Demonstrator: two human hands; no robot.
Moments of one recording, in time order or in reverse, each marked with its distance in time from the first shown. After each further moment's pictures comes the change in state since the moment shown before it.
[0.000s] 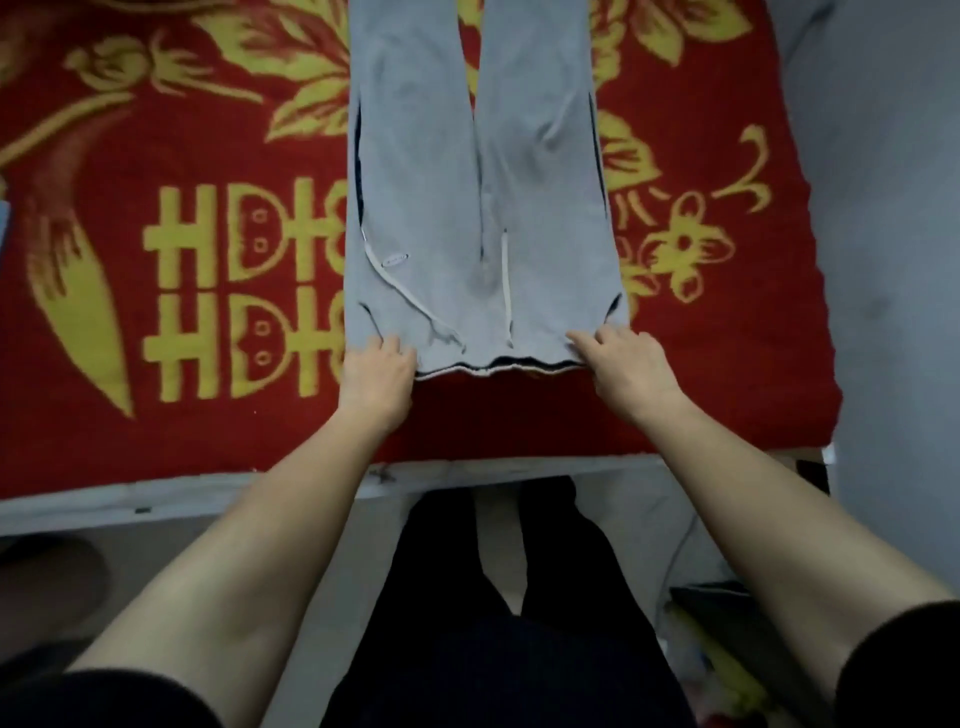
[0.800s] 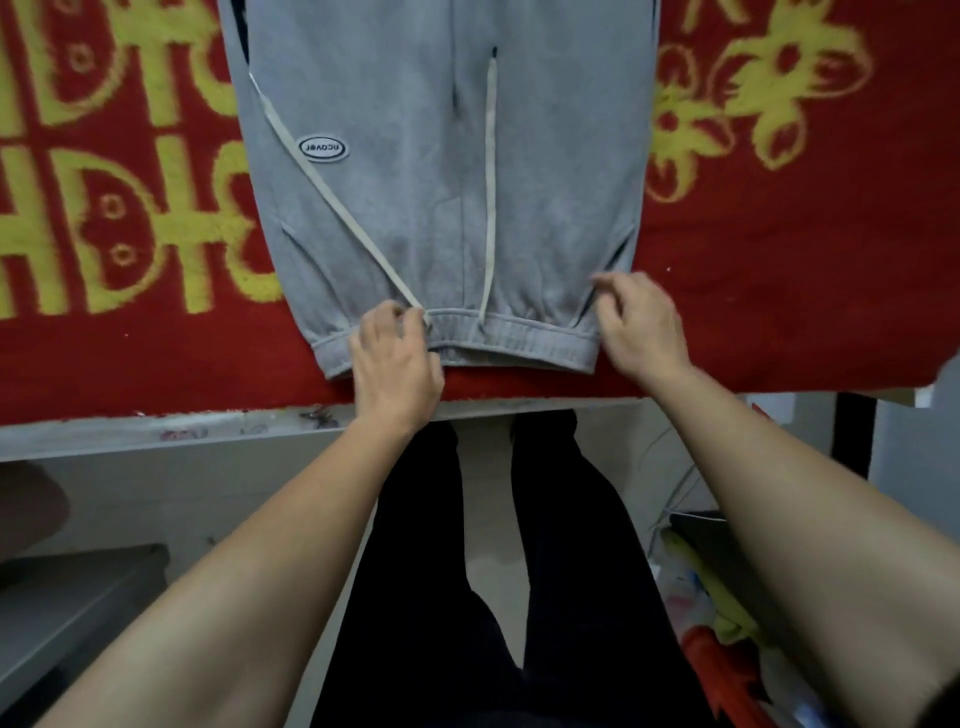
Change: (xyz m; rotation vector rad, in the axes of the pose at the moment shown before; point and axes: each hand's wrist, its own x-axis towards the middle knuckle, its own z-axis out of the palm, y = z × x) left_hand 0.032 0.112 0.163 -0.414 0.101 -0.193; right_hand 0.033 0.025 0.180 0.673 0.036 0.332
